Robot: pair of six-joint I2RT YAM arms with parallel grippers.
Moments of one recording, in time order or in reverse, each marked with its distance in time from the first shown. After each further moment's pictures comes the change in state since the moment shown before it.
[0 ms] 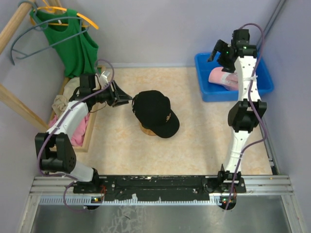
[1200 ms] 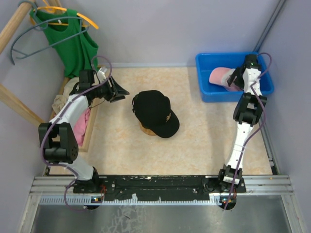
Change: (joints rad) left arm 0.048 0.117 0.093 -0.006 -0.066 0.018; right arm -0.224 0.444 0.085 0.040 0.348 -0.038
